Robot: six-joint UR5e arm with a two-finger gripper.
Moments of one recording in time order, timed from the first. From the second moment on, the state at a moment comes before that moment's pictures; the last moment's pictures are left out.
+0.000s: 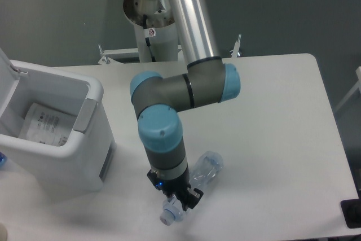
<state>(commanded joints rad) 2.31 -2.11 -1.30 -0.92 1.50 0.75</state>
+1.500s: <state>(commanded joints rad) 2.34 -1.74 -1.29 -0.92 1.01 0.54</state>
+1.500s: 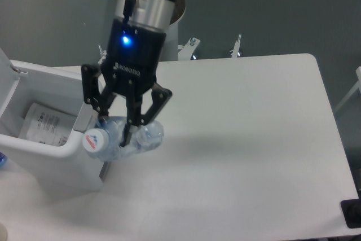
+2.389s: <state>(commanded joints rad) 2.27 -1.65 -1.29 -0.92 0.98 0.41</state>
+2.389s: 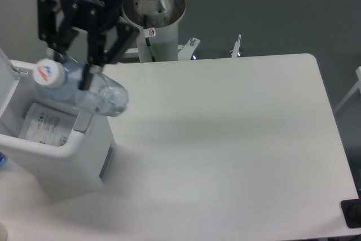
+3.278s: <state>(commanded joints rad) 2.14 -1.65 -1.39 -0.92 0.99 0.28</state>
